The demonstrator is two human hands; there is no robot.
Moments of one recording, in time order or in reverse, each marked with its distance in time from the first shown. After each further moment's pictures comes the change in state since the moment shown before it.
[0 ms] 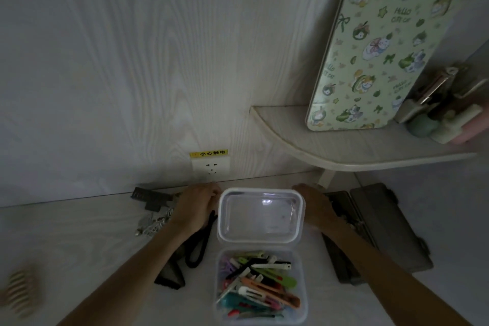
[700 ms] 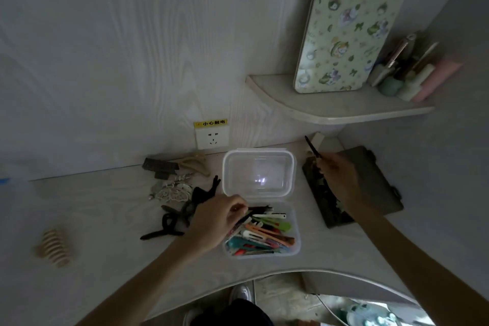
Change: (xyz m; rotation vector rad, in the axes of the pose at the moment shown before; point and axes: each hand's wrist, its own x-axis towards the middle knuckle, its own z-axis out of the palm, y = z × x) left_hand -0.110 0.052 -0.008 -0.149 -0.121 0.203; right_hand -0.099 -0.019 -0.044 0.486 0.478 0.278
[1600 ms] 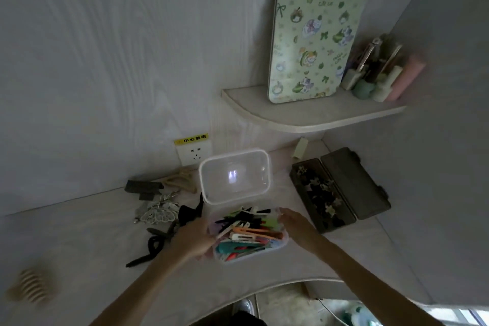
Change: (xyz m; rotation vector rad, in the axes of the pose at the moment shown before) left_hand 0.019 -0.012 -0.003 -0.037 -0.493 -0.636; right_hand -0.060 0.026 0.051 -0.196 -0.638 0.260
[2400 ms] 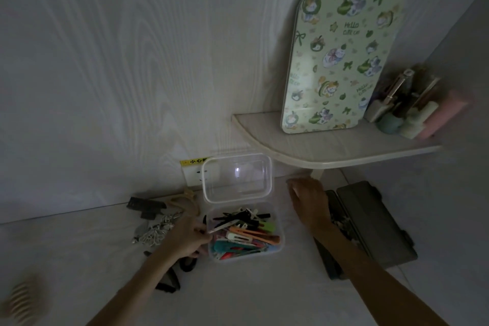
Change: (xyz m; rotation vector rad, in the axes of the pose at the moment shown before) left_hand 0.027 0.005 -0.040 -0.262 0.125 0.026; right_hand 0.094 -0.031 -0.068 -0.526 0.751 -0.658
